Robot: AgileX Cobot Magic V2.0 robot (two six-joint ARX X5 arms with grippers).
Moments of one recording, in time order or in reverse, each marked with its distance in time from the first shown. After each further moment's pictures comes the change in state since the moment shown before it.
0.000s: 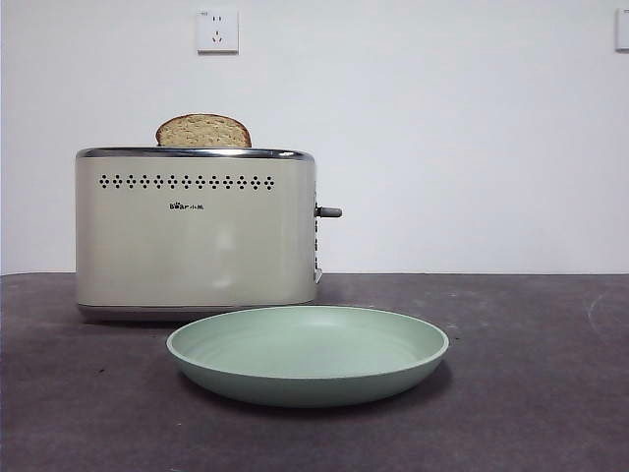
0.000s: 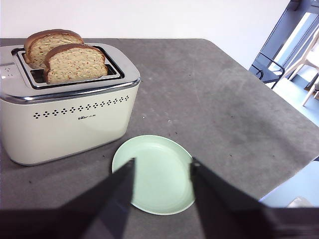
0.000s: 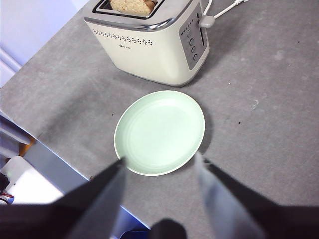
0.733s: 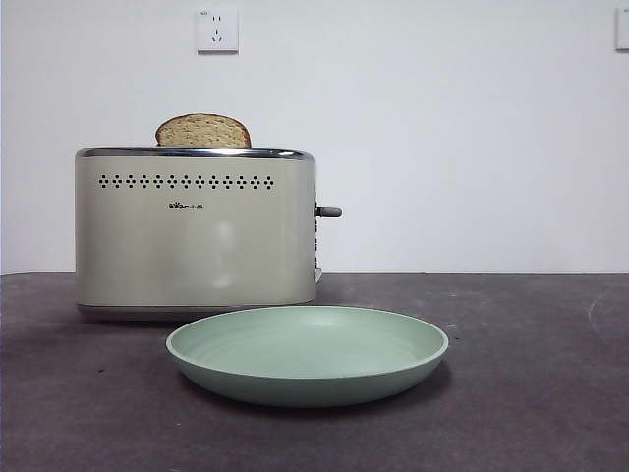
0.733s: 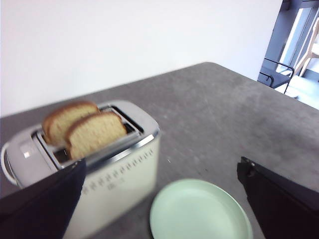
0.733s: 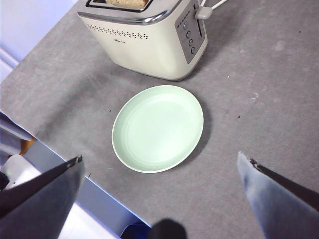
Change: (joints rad) left arm -0.021 0.206 0.000 0.357 0.000 0.146; right arm 0.000 0.036 0.000 -0.002 0.000 0.001
